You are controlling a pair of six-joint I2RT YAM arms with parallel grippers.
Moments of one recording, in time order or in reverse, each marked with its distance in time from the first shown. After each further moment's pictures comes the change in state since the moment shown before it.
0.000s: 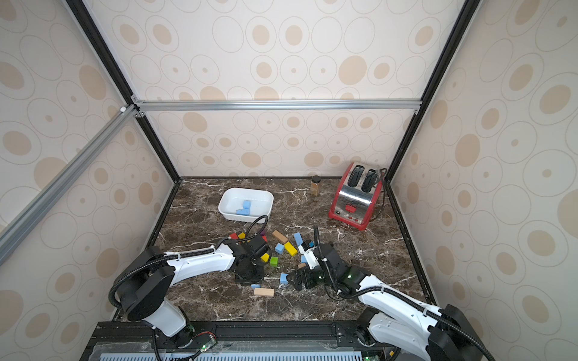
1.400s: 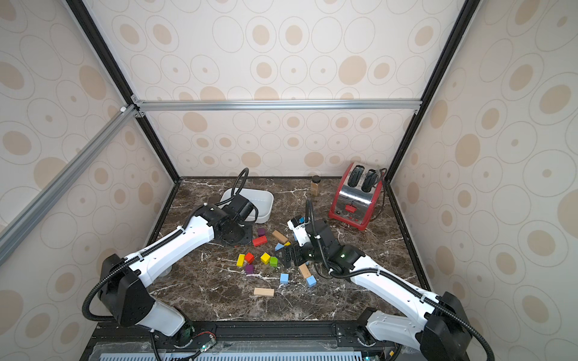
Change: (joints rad) left arm 0.230 -0.076 0.449 -0.303 -0.212 0.290; right arm 0.000 0.166 0.361 -0.043 0.026 -0.082
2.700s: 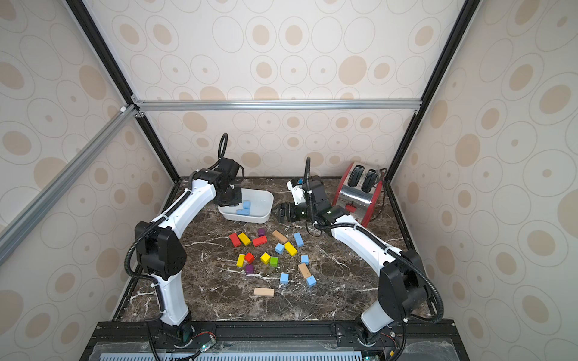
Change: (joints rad) left arm 0.293 0.428 0.540 -0.013 -0.081 0.249; right arm -0.209 0.407 0.421 0.029 -0.092 -0.001
